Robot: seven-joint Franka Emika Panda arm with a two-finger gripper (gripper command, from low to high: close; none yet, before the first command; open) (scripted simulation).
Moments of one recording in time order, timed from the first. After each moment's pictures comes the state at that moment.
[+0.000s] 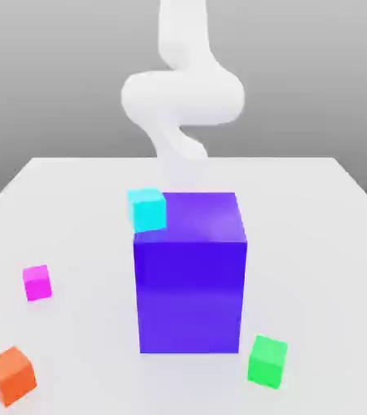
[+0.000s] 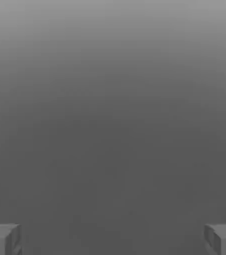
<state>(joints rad) -0.02 -0.72 -0.07 -2.35 0.03 2.35 0.80</state>
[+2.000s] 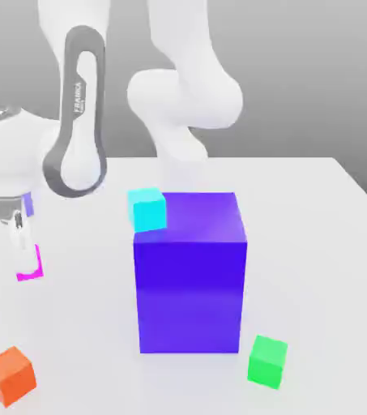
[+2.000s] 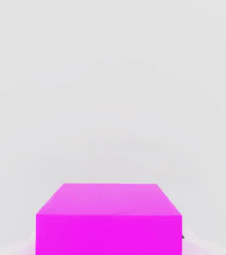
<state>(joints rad) -0.48 0.07 -0.42 -2.82 0.10 2.90 0.96</state>
